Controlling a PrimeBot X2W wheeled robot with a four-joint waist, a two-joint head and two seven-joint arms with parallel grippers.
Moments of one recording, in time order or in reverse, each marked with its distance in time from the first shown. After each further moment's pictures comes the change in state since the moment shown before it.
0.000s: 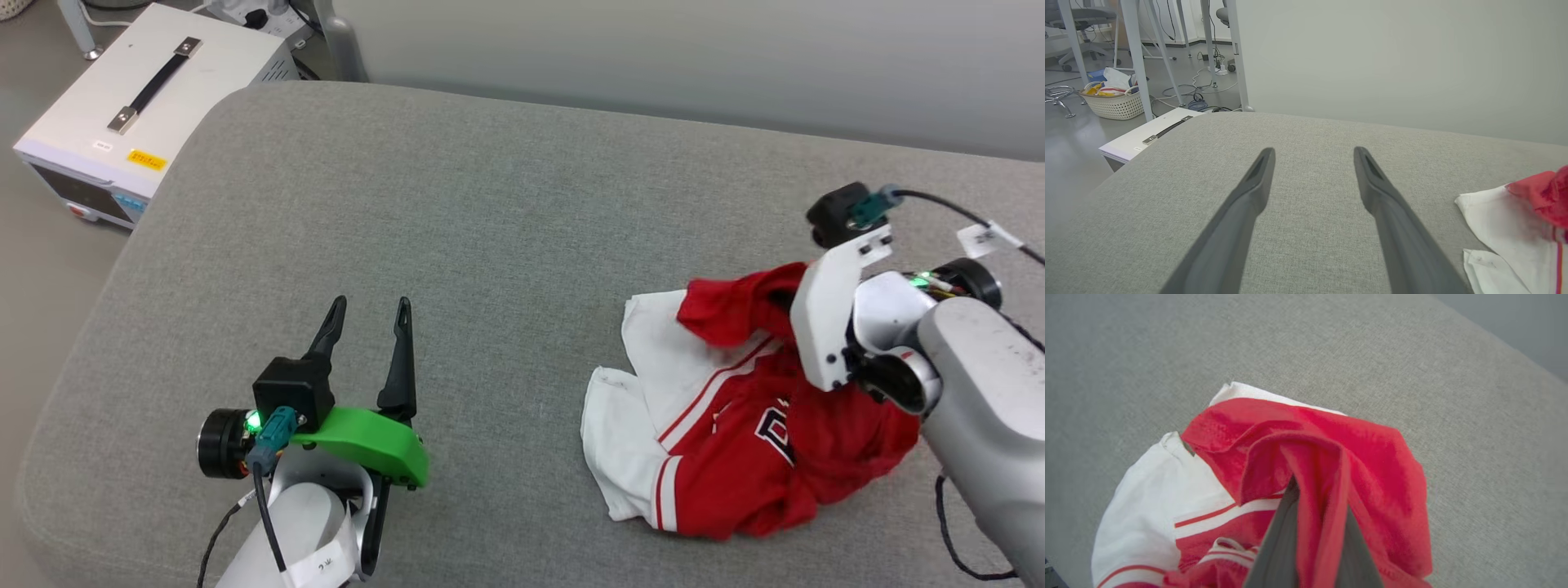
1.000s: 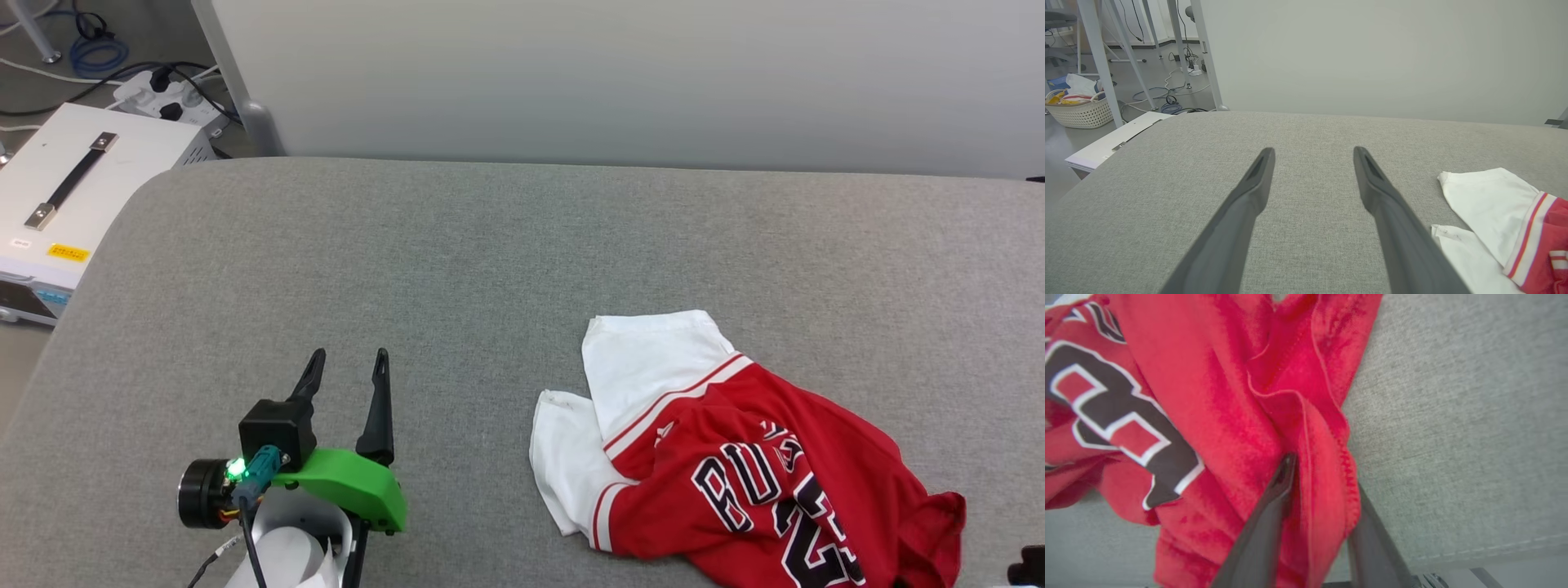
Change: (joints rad) left arm 0.088 0.038 0.011 -0.005 -0.007 0.015 0.028; right arm 0.876 0.337 -0.855 -0.359 -0.140 0.000 -0.077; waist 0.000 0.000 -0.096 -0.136
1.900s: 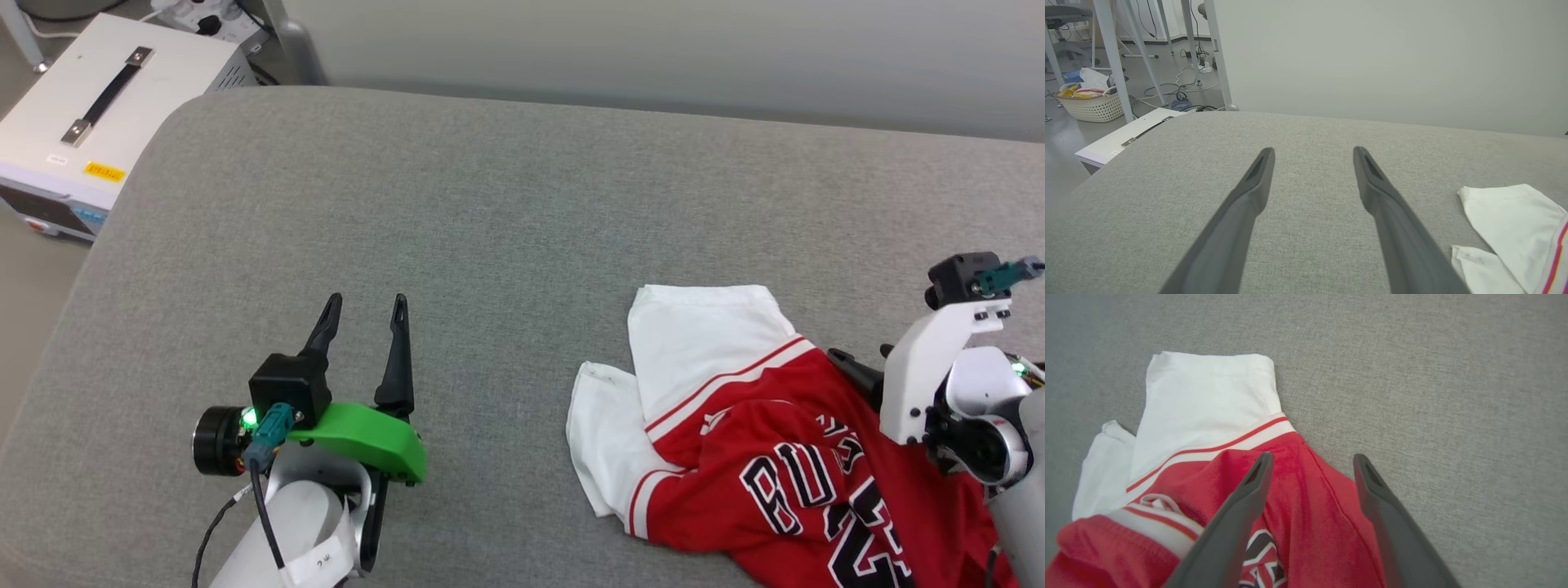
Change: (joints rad) left arm -0.074 -0.017 -0.021 -0.036 -0.004 0.016 -0.002; right arm -0.553 -0.305 0.422 0.154 0.082 0.000 0.146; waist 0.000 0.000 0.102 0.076
